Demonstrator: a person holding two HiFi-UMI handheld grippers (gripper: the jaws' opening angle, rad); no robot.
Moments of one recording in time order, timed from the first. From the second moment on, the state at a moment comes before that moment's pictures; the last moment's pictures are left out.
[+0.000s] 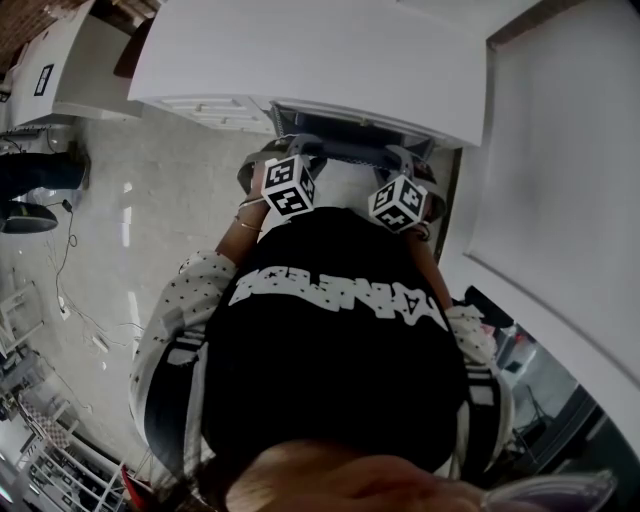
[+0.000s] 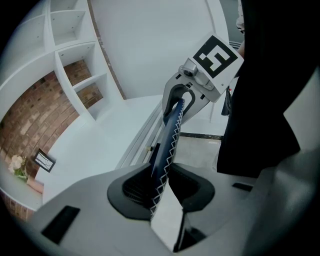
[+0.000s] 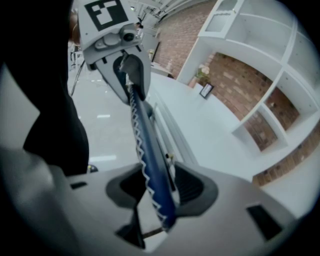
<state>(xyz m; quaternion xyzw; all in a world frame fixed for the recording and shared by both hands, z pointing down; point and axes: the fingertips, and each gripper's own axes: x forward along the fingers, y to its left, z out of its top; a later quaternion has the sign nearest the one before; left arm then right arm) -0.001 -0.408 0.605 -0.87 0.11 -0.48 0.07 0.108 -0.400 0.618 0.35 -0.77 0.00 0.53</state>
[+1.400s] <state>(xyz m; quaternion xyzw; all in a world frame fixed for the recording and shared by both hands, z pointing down) -0.010 -0.404 0.588 -0.88 0.20 -0.44 0.01 0.099 -0.376 0.581 0.41 -0.82 0.05 0.40</state>
